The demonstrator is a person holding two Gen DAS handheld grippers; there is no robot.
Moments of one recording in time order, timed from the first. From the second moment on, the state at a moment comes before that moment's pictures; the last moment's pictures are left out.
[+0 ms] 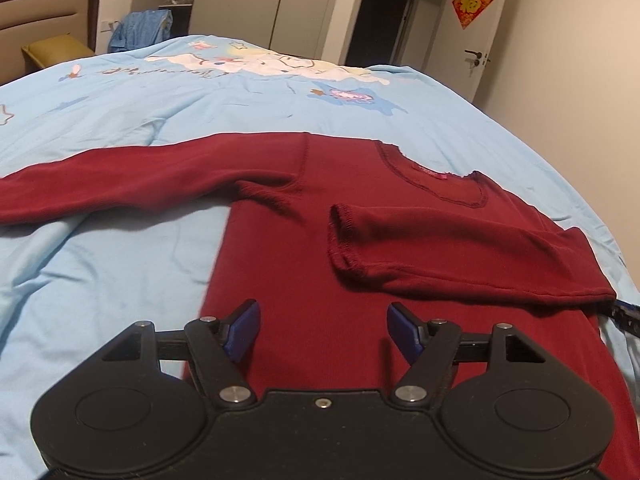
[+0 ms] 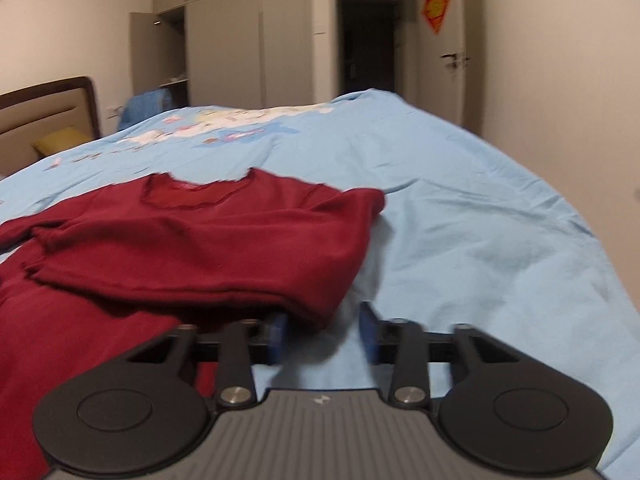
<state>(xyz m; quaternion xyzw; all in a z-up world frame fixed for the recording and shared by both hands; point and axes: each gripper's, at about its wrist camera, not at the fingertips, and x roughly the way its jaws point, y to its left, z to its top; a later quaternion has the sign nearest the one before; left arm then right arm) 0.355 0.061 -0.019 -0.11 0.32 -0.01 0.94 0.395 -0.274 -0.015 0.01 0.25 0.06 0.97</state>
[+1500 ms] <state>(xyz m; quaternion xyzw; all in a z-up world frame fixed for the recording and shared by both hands) 0.345 0.318 0.037 -0.24 0.11 0.30 0.92 0.303 -0.257 0.004 0.03 0.22 0.12 0.97</state>
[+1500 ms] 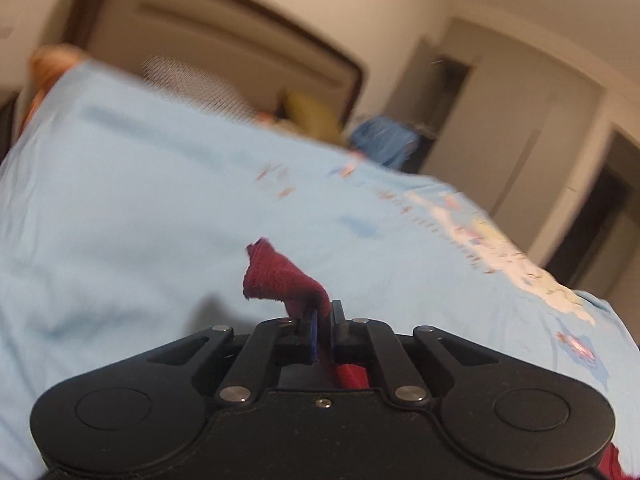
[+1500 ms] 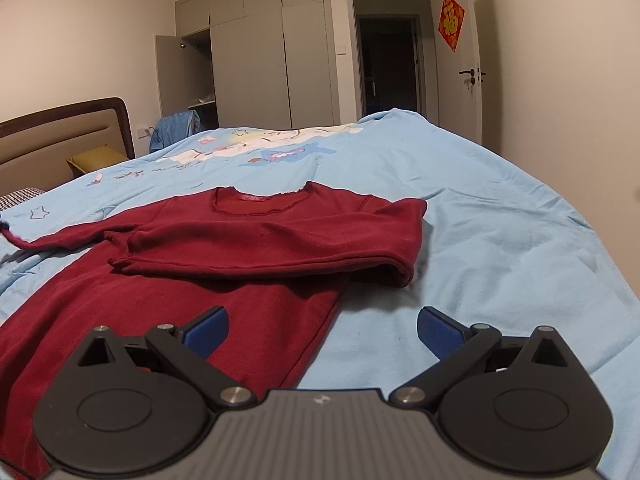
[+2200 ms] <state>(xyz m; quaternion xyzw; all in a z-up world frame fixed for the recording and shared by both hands) 0.415 -0.029 0.084 0.01 0.12 -0.08 0.99 0.301 -0.287 0.008 0.06 0.20 0.11 0.97</state>
